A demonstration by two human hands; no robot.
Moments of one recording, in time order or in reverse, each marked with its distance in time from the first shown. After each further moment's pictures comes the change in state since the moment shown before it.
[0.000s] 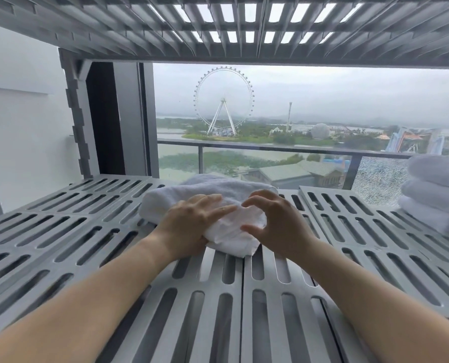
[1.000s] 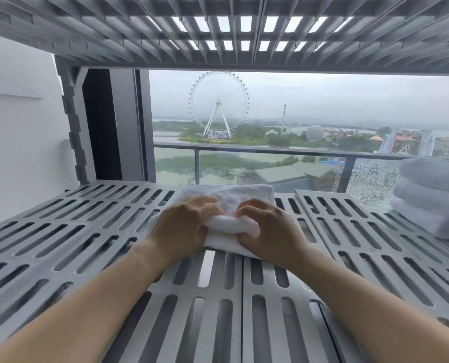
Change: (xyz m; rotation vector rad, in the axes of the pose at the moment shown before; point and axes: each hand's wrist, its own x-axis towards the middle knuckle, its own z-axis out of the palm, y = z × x) left_hand -0.001 0.003 -0.015 -0.181 0.223 -0.018; right_hand -0.003 -0.013 0.000 0.059 0.031 -0.085
